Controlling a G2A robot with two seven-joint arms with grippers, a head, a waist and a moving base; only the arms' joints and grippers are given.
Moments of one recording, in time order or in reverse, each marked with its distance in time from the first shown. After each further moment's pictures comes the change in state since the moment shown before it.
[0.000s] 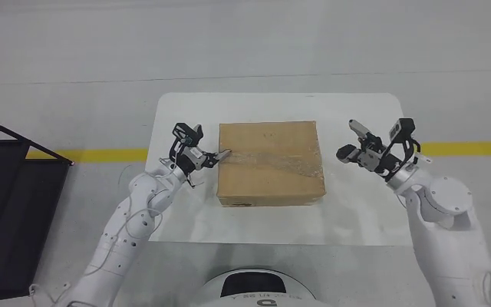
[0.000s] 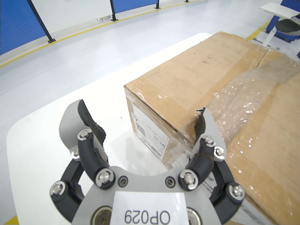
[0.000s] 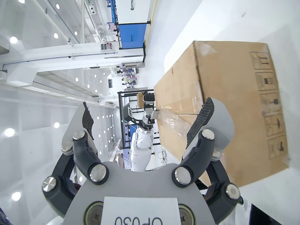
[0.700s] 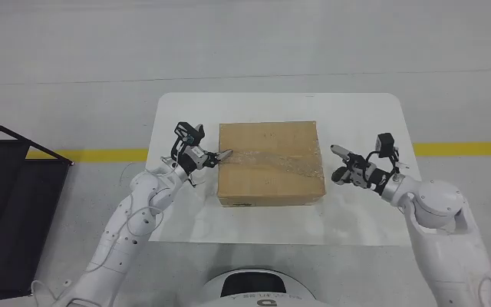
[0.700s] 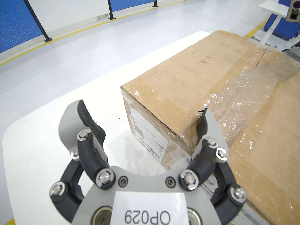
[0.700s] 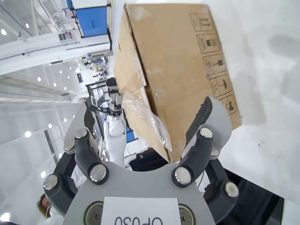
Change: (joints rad) left arm -0.015 -0.002 0.009 0.013 -0.006 -0.006 -0.005; right arm -0.017 0.030 -0.030 0.004 -0.146 0.087 0.185
